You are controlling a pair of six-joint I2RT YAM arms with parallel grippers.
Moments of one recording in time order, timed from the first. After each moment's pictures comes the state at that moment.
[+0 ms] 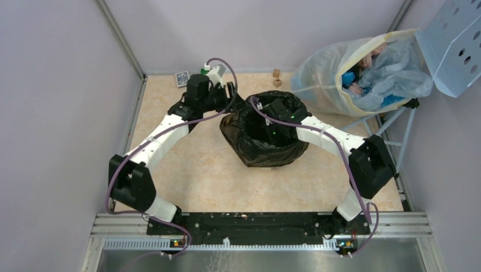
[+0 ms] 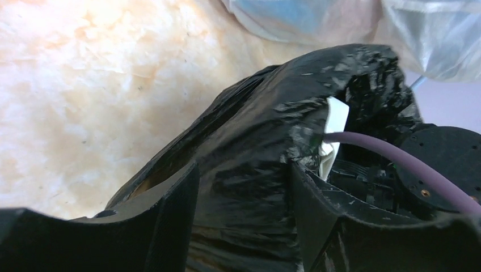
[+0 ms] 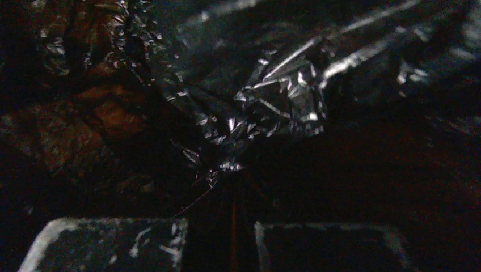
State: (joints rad) left arm -0.40 1.46 1.26 -0.19 0.39 -0.51; right arm 0.69 1.65 1.27 -0.70 0.05 0.22
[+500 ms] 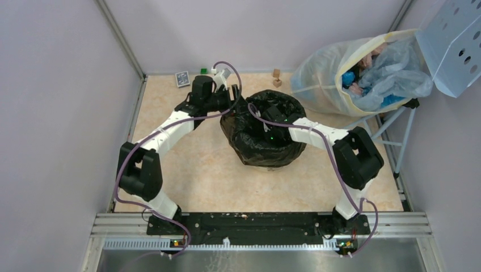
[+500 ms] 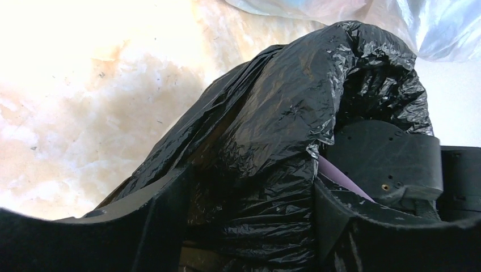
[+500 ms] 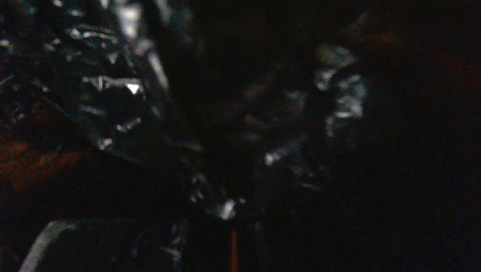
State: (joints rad) left arm -0.38 1.62 1.26 -0.09 0.58 -0.55; right arm 0.67 1.78 1.22 -0.64 -0.01 0.24
